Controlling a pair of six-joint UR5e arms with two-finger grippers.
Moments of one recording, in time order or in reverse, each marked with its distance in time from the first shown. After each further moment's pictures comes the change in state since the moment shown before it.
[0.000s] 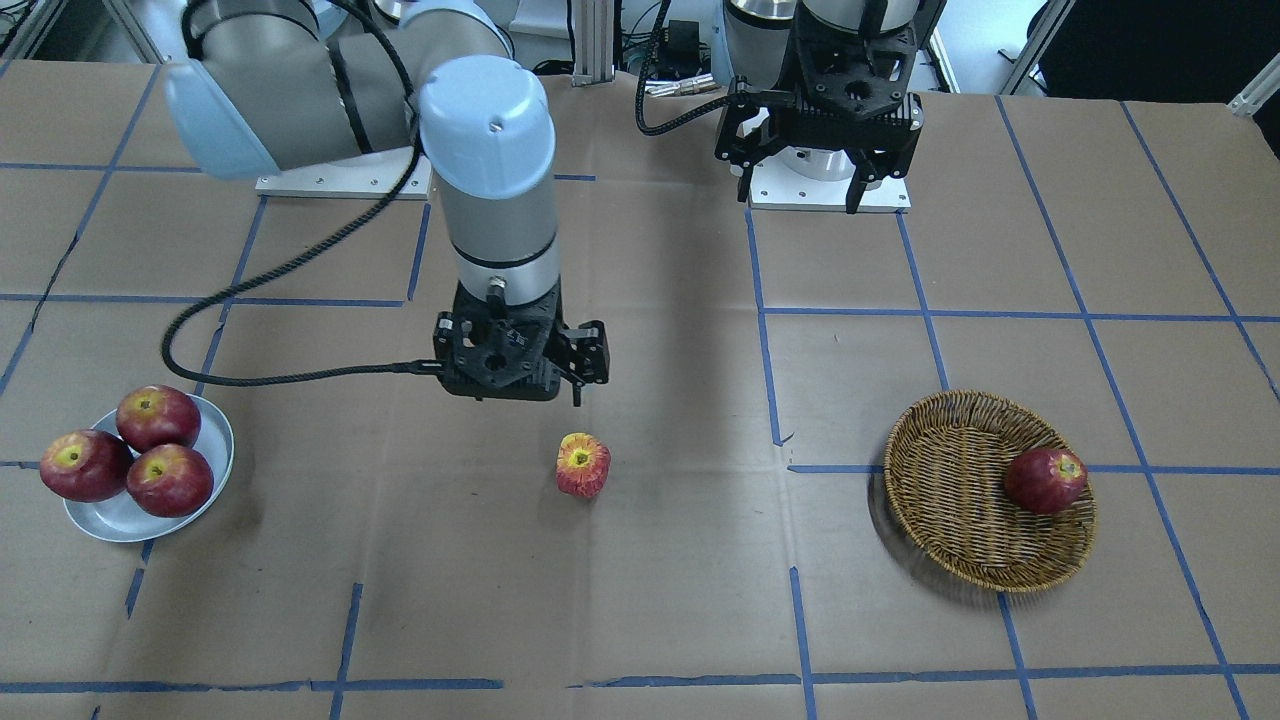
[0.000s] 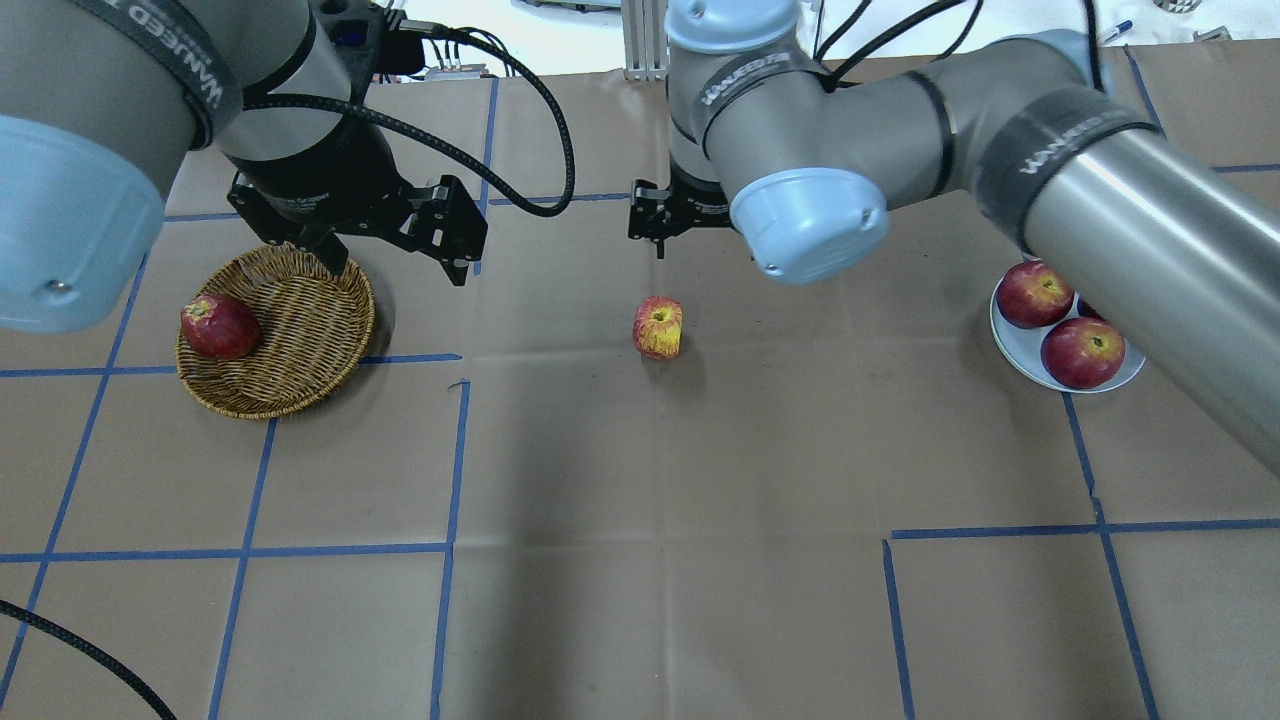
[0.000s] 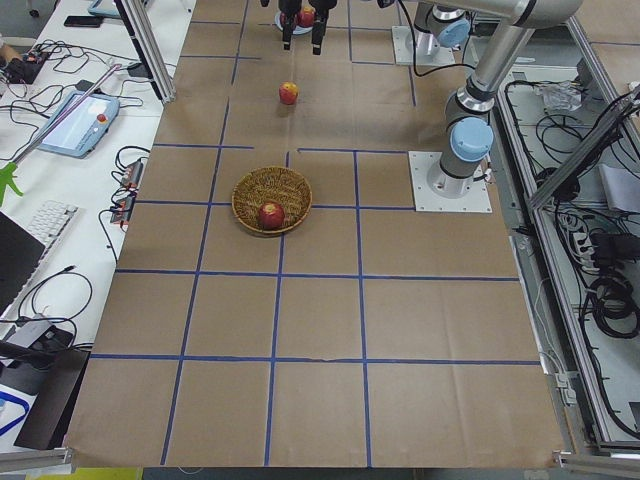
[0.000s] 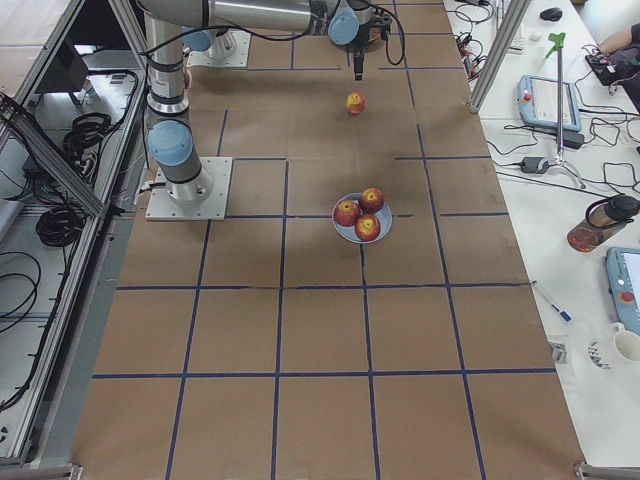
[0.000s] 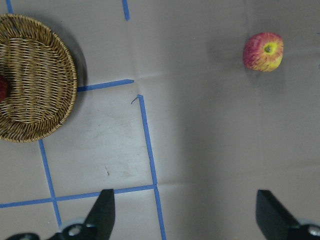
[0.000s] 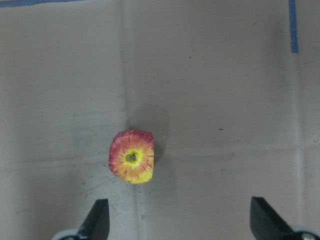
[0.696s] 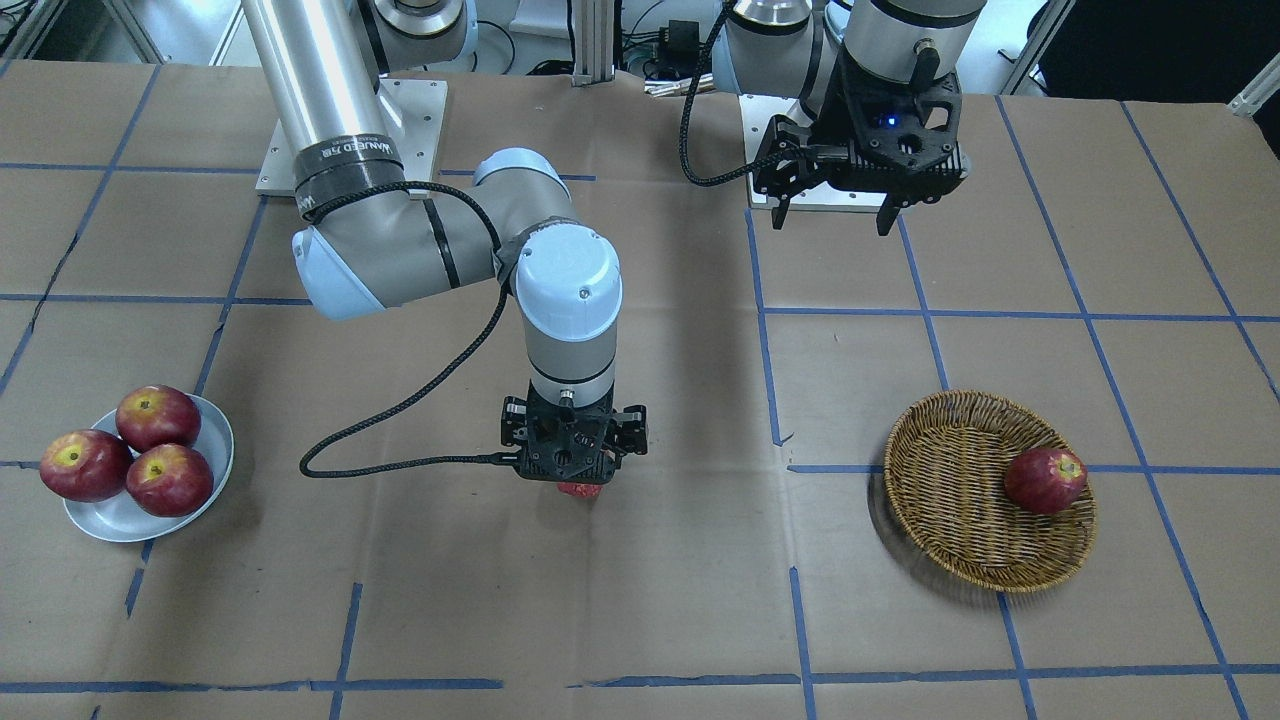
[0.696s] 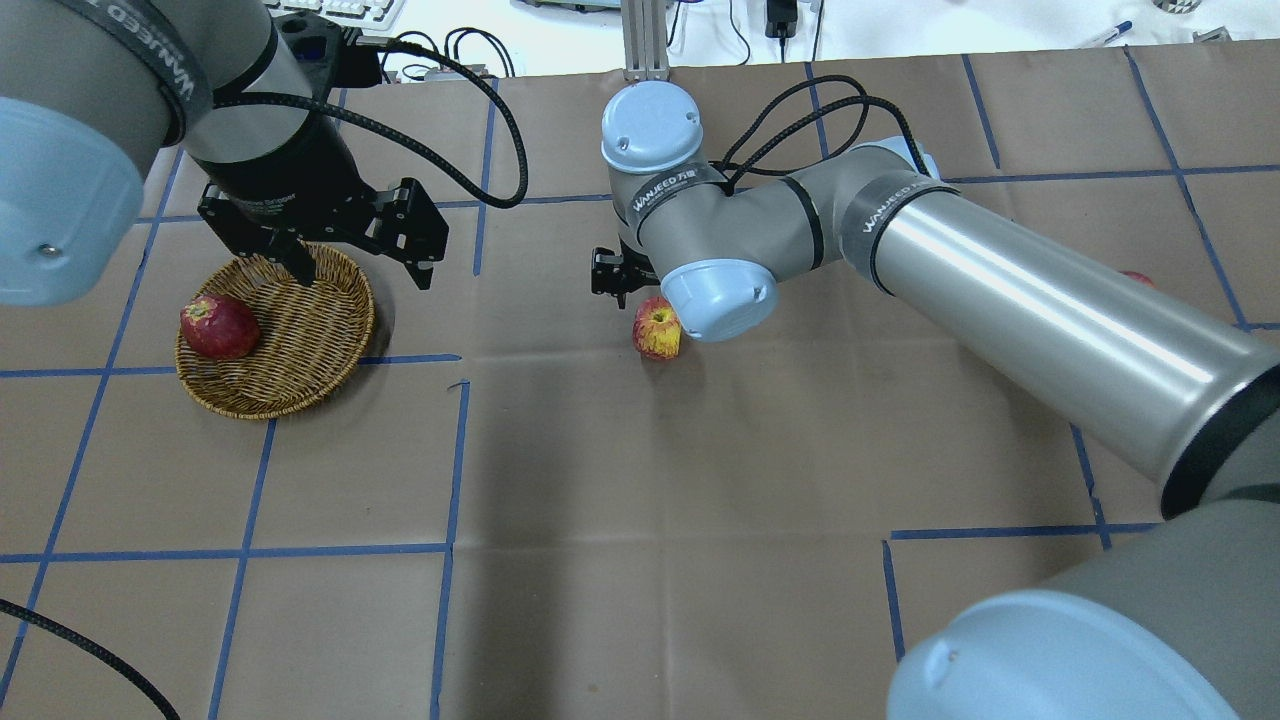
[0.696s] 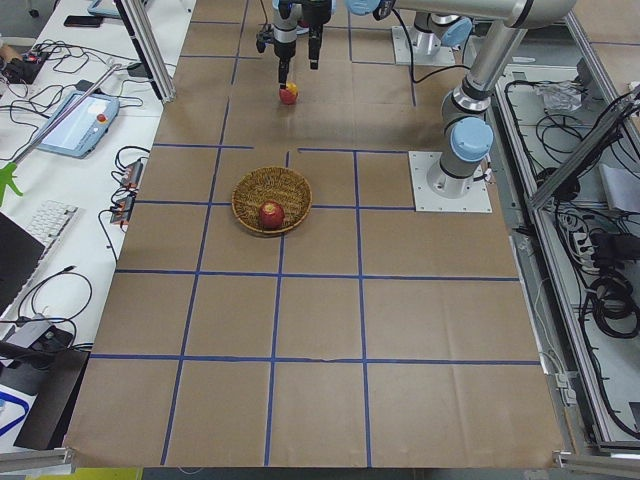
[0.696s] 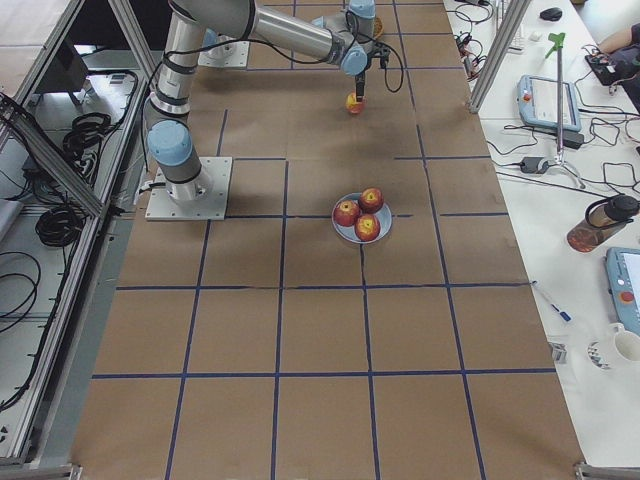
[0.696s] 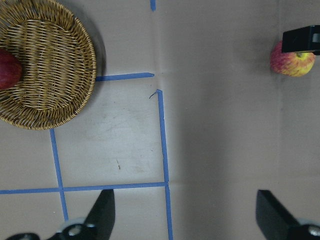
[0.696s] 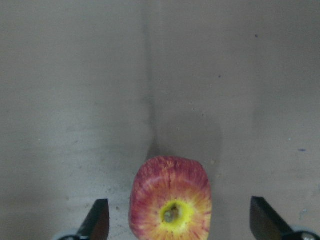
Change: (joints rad) left arm 0.063 -0.017 -0.024 -0.009 -0.002 0.005; right arm 0.036 0.189 0.040 -0.190 0.001 0.043
